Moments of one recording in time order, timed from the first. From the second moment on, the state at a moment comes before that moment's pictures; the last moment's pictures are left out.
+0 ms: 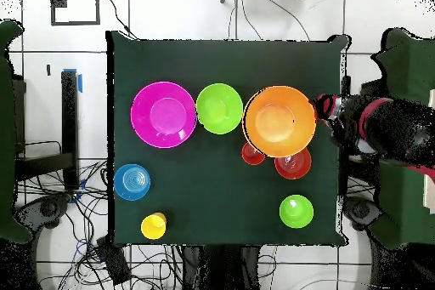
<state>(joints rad) -1.08 -0.87 0.72 1.63 -0.24 0.82 1.61</state>
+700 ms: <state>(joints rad) -0.97 -0.94 0.64 1.70 -0.22 0.75 1.69</state>
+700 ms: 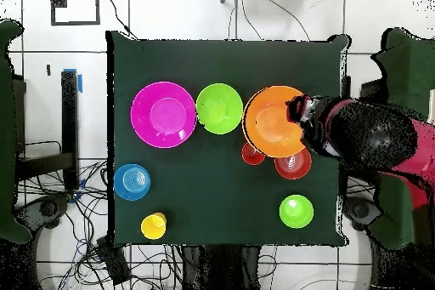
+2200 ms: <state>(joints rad) -0.66 -0.96 0.39 1.71 -0.22 0.64 1.85</state>
